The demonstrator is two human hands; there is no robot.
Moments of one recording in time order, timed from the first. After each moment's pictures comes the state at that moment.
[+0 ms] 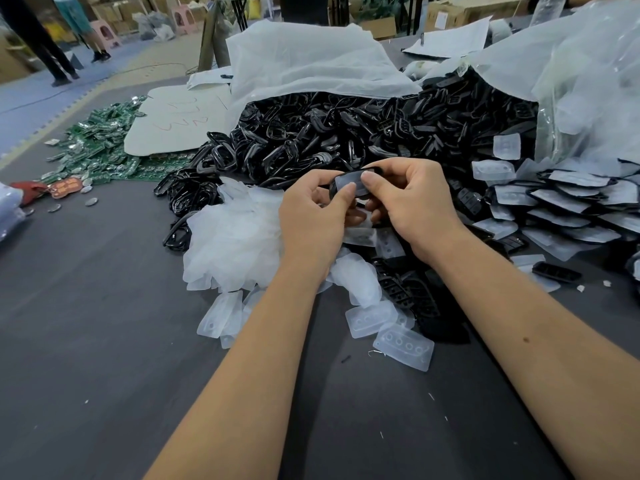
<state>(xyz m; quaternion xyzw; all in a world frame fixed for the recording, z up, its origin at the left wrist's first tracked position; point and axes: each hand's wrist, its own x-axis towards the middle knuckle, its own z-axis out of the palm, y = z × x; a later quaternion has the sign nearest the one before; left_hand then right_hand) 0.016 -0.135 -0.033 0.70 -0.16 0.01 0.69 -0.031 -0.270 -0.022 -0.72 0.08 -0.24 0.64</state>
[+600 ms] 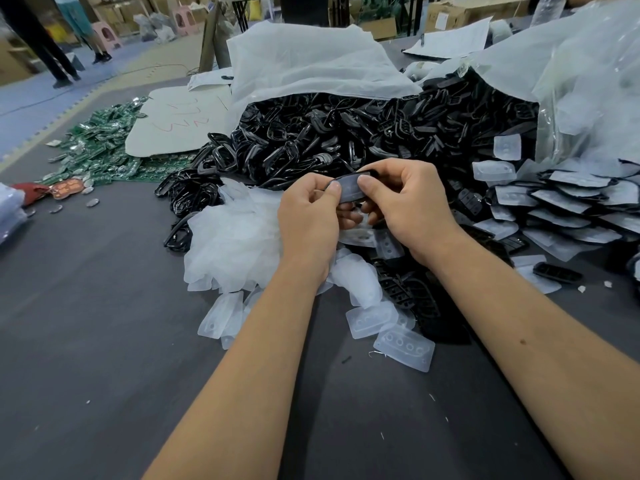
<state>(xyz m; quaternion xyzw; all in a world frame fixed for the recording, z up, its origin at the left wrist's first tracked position) 0.013 -0.136 -0.026 0.68 -0.10 -0.04 0.73 -0.031 -0.266 -0.022 -0.75 0.07 -0.25 0.61</state>
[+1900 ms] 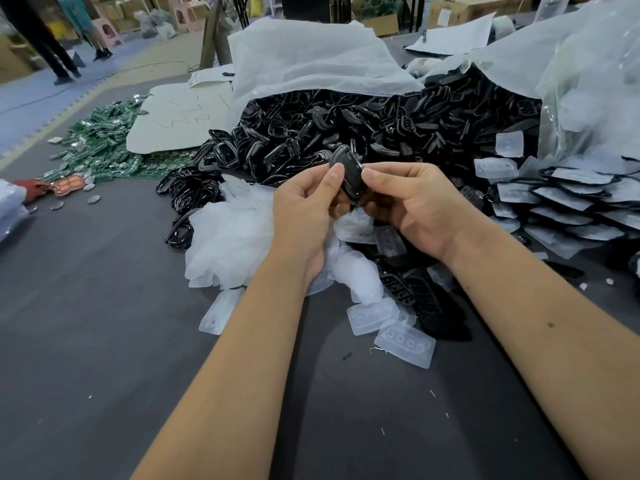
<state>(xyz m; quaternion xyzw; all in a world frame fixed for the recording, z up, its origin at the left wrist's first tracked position) 0.009 -0.128 -0.014 0.57 -0.11 -0.10 0.80 -0.037 -0.277 -0.012 -0.57 0.04 -0.07 0.82</state>
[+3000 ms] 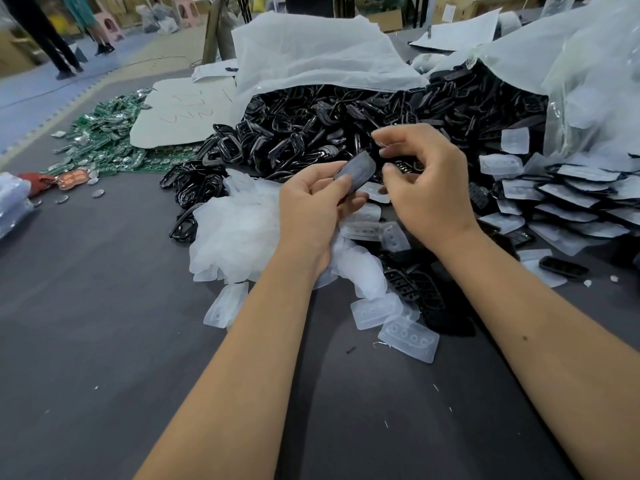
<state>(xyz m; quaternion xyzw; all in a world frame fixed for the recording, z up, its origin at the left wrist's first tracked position) 0.012 -0.130 -0.018 0.57 -0.10 -0.11 0.81 -0.037 -0.275 -0.016 -0.81 0.01 -0.39 0.43</state>
